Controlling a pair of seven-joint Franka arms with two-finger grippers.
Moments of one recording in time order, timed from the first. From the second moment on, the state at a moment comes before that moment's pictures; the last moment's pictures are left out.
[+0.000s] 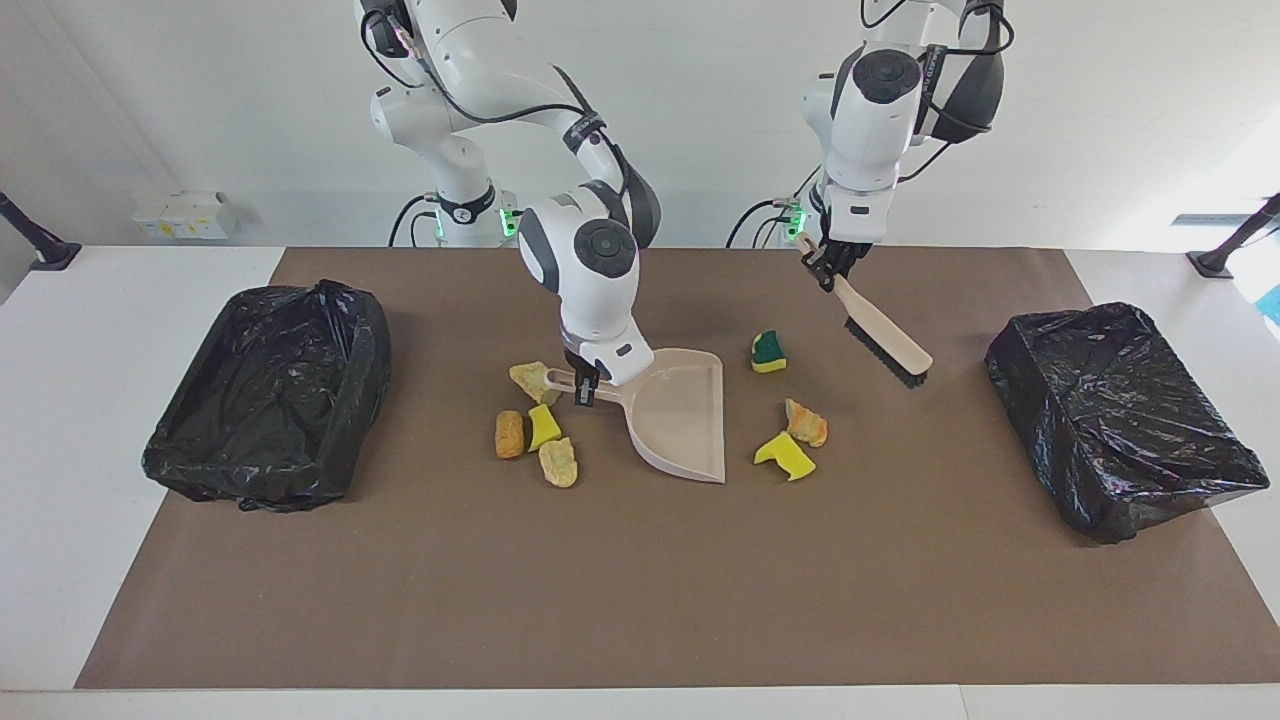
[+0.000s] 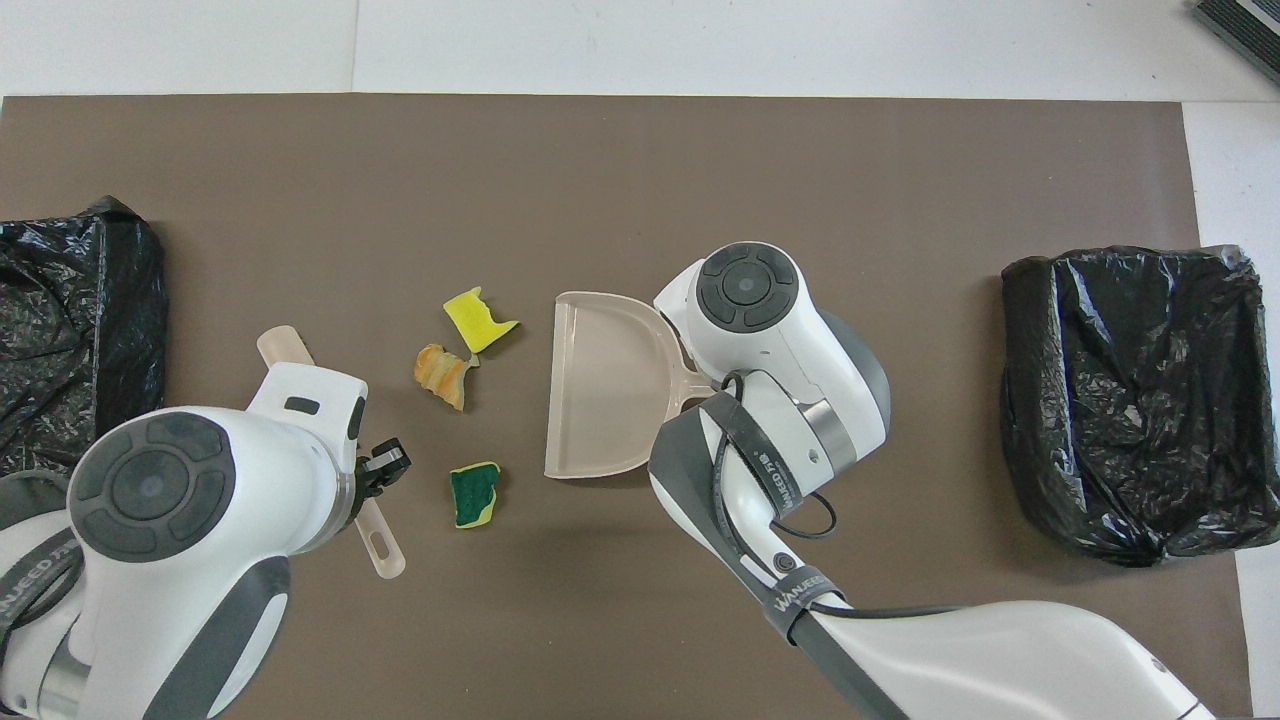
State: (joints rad) left arm -0.40 -0.26 -0.04 -2.22 0.07 1.92 -0.91; right arm 0.45 0.38 0.05 -1.73 -0.11 1.97 -0.96
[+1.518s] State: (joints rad) left arm -0.36 -0.02 -0.06 -2.27 -0.15 2.21 -0.11; right arm 0.45 0.38 0.05 -1.73 -0.11 1.97 -0.97
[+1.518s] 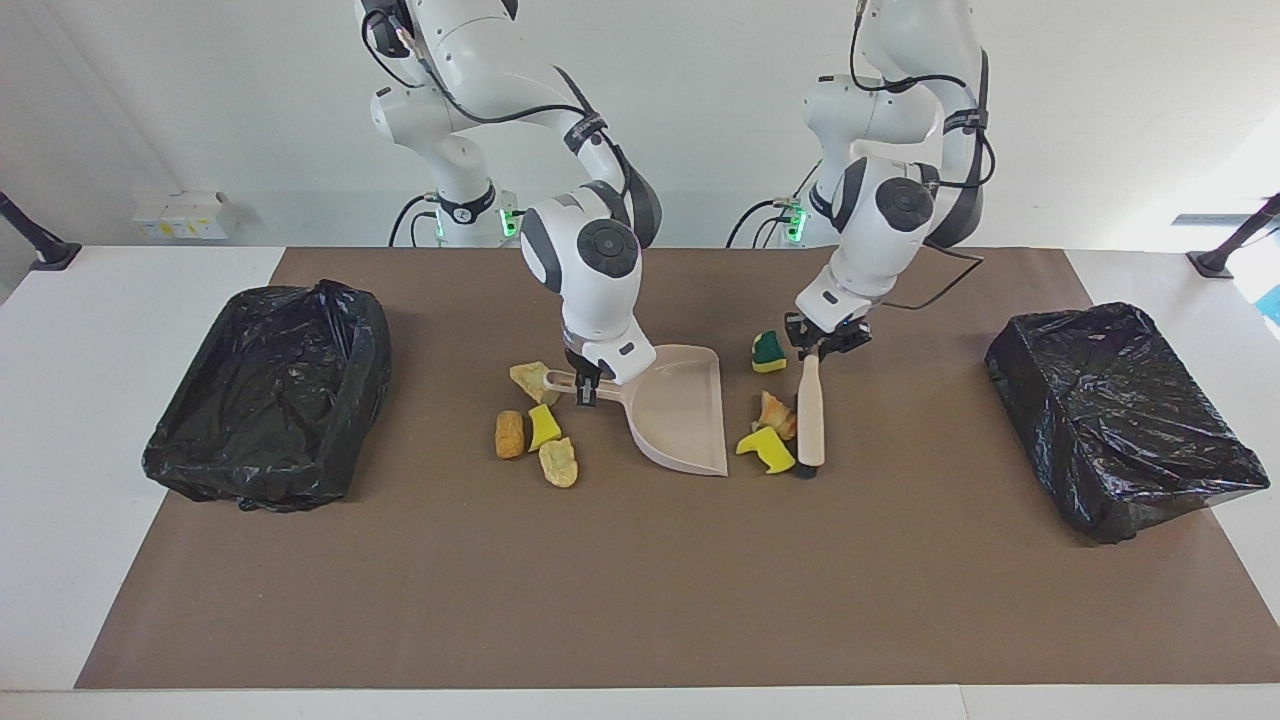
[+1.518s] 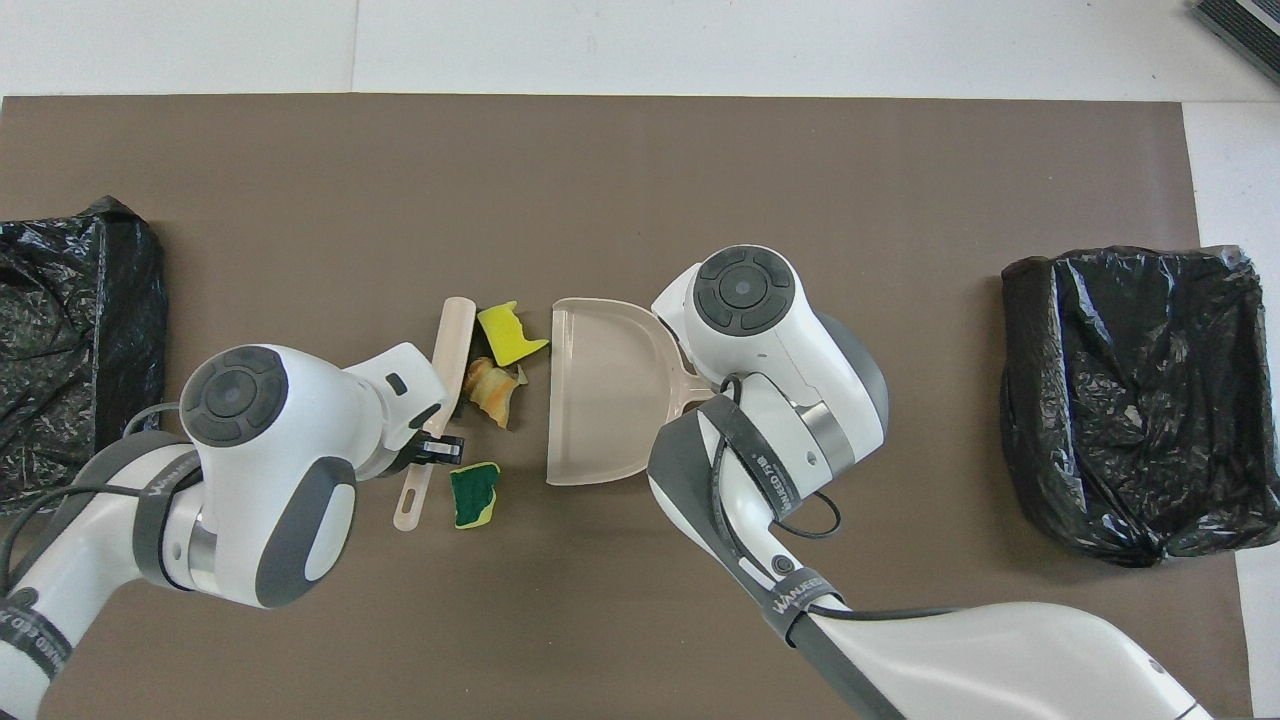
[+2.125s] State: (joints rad) left arm -0.62 -0.05 -0.08 -2.26 -0.25 2.22 -0.33; right arm 0.45 0.38 0.05 -1.74 -0.11 1.97 -0.97
